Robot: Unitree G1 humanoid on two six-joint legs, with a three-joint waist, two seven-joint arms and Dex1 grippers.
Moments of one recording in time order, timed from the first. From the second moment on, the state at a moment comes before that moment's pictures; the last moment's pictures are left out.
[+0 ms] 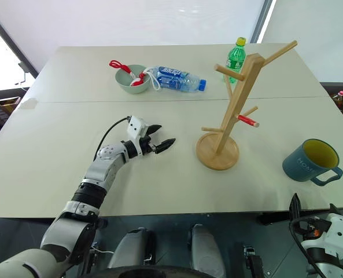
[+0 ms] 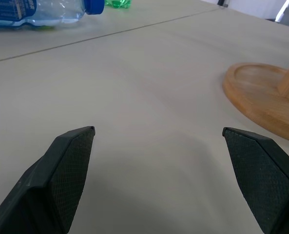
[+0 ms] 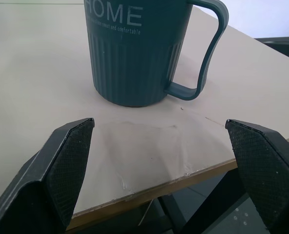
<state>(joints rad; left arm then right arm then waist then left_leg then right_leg) -0.55 0.17 -0.09 0.48 -0.18 0.09 -0.74 0.62 -0.13 -0.55 -0.30 0.38 -0.12 0.24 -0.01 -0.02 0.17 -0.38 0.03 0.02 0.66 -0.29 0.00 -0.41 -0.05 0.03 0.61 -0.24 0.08</state>
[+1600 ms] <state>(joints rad) -0.38 0.31 -0.31 -0.14 -0.49 0.43 -1.22 0.37 -0.24 -0.64 -0.16 0.30 -0.03 0.06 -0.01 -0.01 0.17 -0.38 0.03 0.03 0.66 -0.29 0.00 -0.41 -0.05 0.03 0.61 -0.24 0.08</state>
